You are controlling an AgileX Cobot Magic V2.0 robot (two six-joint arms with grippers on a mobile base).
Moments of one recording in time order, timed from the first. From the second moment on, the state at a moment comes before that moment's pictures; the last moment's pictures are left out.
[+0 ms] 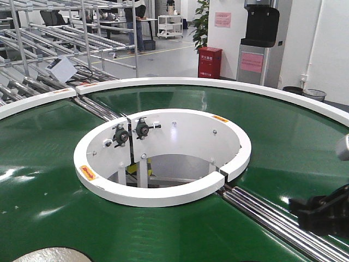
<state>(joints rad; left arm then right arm) 0.36 1.68 -1.19 -0.34 0.93 0.39 0.22 1.02 -0.91 0.06 0.54 0.03</state>
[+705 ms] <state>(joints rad) 0.38 1.95 -1.19 -0.73 1.18 0.92 0.24 1.02 -0.91 0.04 0.52 0.02</state>
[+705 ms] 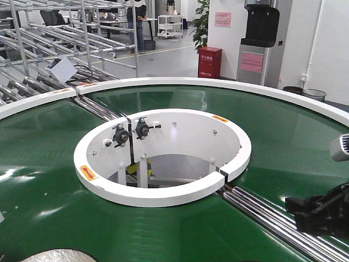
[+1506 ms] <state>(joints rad) 0.35 1.56 -1.19 -1.27 1.17 0.89 0.24 1.06 -0.92 0.03 0.57 0.21</state>
